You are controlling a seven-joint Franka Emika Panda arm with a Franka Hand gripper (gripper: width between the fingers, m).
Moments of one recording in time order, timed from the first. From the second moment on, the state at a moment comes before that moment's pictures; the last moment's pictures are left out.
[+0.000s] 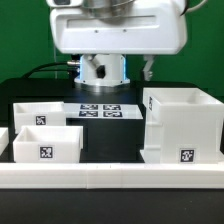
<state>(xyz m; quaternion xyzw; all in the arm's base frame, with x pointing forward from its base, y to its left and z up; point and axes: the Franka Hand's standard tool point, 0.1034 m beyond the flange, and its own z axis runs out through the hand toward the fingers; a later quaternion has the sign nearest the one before) 0.578 -0.024 0.127 -0.97 0.20 0.11 0.07</state>
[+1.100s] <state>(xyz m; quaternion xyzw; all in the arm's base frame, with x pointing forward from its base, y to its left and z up) 0.573 -0.055 0.072 -0.99 0.10 0.04 0.05</state>
